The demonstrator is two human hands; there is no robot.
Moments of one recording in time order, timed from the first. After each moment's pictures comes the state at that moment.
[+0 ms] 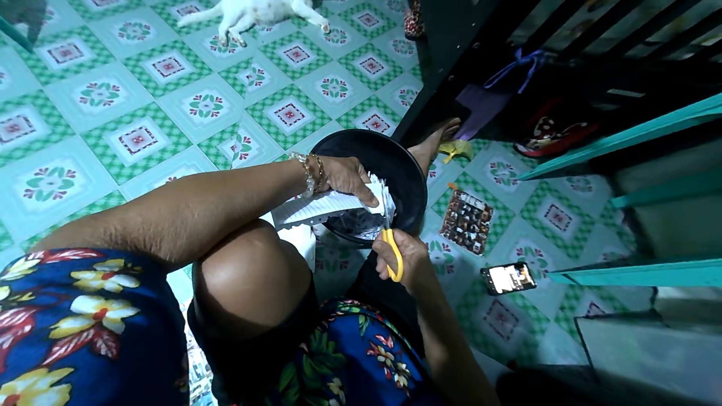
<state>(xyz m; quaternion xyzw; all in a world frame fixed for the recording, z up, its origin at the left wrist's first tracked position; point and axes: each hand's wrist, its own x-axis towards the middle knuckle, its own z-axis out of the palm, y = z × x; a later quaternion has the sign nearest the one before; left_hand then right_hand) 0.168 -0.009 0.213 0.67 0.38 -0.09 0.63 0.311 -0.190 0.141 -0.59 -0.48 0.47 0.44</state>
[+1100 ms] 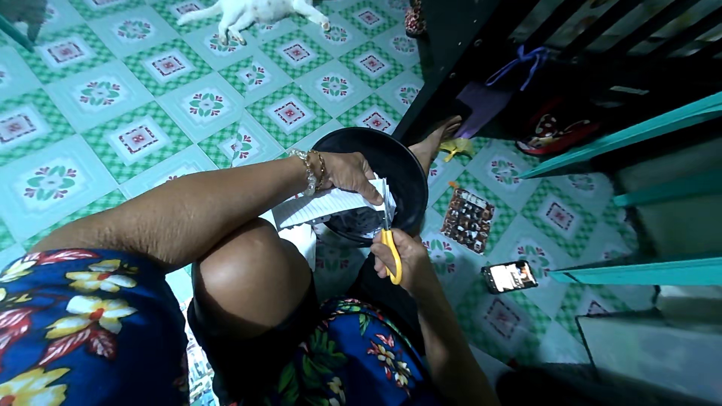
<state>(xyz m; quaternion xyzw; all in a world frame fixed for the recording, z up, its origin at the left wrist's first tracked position) 0.169 -0.012 0.219 0.67 0.37 -0.08 0.64 0.308 -0.194 0.142 -0.61 -0.51 0.44 0.41</state>
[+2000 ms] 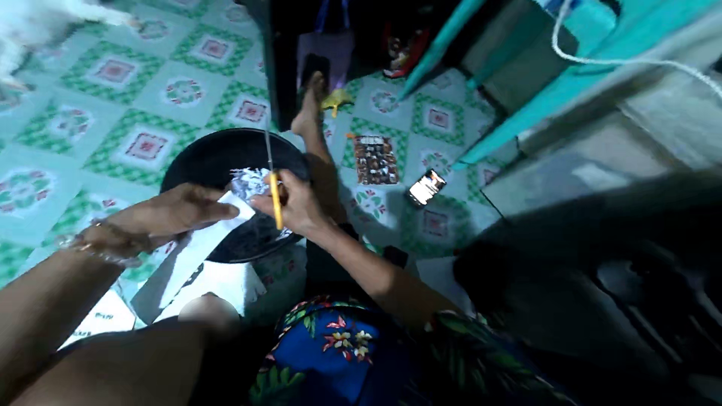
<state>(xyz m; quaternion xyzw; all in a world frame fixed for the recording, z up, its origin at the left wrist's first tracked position) 0.154 -0.002 0.203 0.73 0.39 -0.10 0.55 0.319 -0.127 0.131 -0.64 -0.46 0.33 0.52</state>
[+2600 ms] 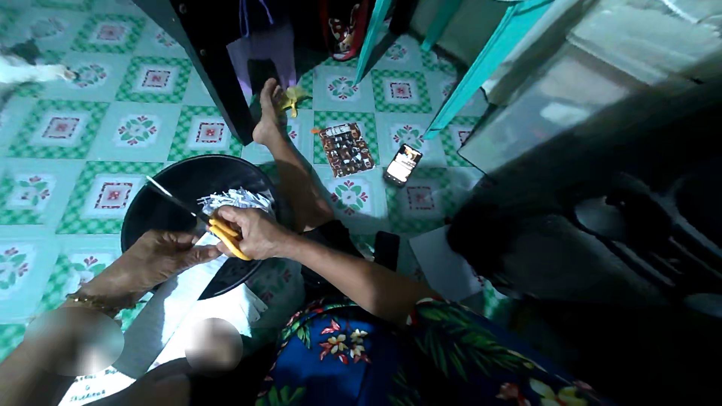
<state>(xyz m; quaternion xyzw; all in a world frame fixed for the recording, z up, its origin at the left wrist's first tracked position) 0.162 -0.002 0.183 0.76 0.40 -0.08 0.51 0.314 -0.122 0.125 -0.56 -0.53 0.37 0.51</state>
